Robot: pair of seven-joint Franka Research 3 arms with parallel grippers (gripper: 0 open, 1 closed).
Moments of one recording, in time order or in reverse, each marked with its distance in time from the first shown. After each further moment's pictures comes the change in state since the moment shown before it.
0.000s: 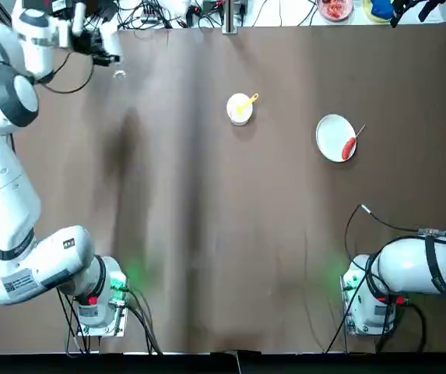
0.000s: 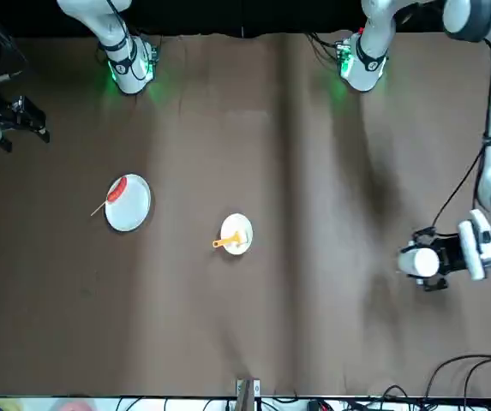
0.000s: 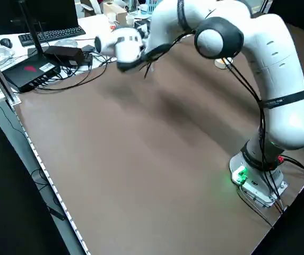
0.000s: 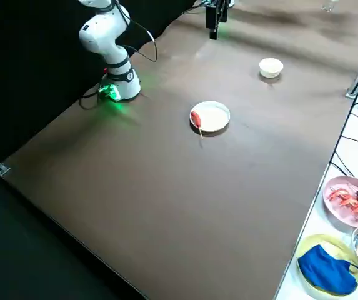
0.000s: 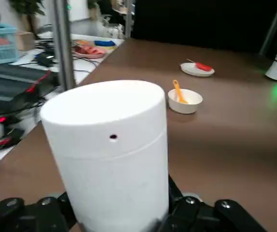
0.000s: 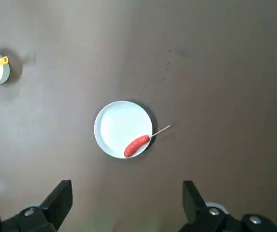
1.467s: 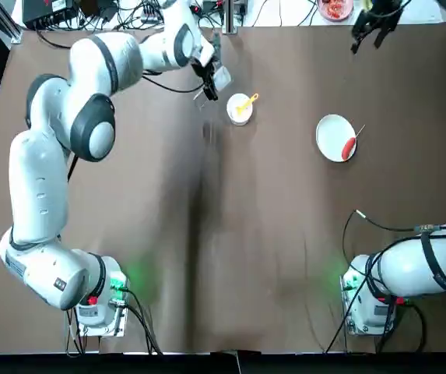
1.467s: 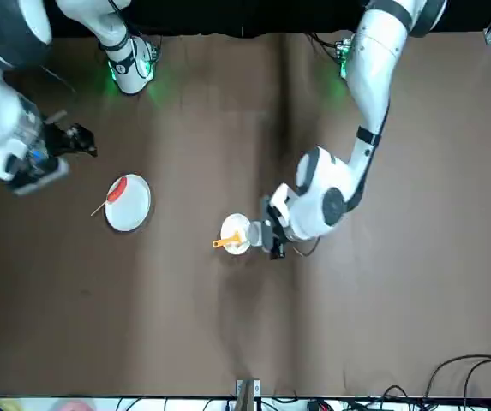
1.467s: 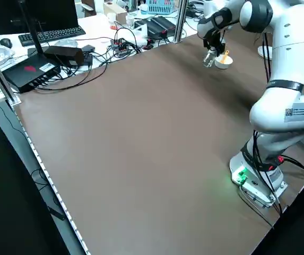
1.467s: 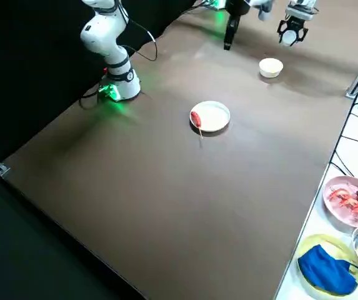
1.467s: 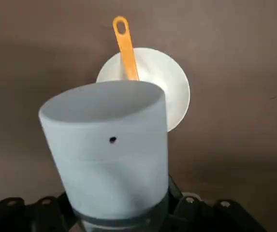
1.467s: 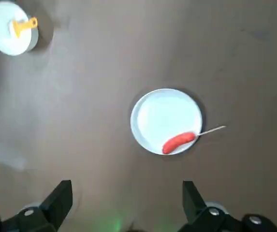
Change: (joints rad) left arm -0.841 -0.005 0.021 -0.024 0.654 0.589 -0.908; right arm 0.123 0.171 0.012 -0.018 0.096 -0.006 -0.003
